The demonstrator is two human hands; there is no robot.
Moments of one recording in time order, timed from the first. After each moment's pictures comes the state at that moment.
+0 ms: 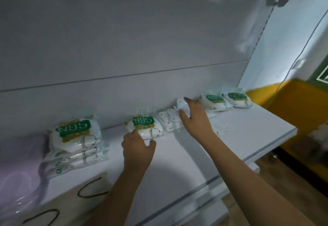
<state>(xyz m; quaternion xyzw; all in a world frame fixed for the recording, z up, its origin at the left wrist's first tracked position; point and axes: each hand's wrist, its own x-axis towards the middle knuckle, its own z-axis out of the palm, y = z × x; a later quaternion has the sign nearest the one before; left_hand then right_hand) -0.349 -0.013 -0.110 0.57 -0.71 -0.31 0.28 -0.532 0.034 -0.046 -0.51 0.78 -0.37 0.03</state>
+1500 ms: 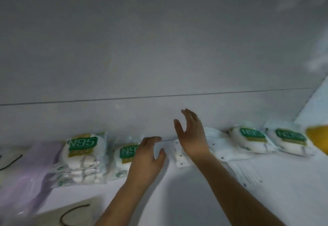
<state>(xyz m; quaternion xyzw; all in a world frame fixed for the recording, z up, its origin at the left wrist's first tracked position) -0.401 -0.048 -0.079 0.52 -0.73 -0.24 0.37 -0.562 -0.066 -0.045 -0.58 0.69 -0.42 0.09</state>
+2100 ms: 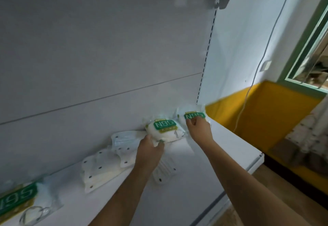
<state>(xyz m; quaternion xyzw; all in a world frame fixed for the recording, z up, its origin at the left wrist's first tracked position) -0.667 -0.027 -0.084 0.47 -0.73 -0.45 0.21 -0.847 0.029 -0.070 -0.29 0.87 -0.39 0.09</state>
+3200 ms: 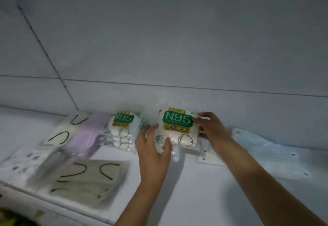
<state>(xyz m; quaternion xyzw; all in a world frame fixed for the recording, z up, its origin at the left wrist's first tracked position) -0.408 0.003 -0.088 0.64 -0.55 -0.09 0.53 -0.579 -0.091 -0.044 -0.42 0.54 -0.45 0.57</state>
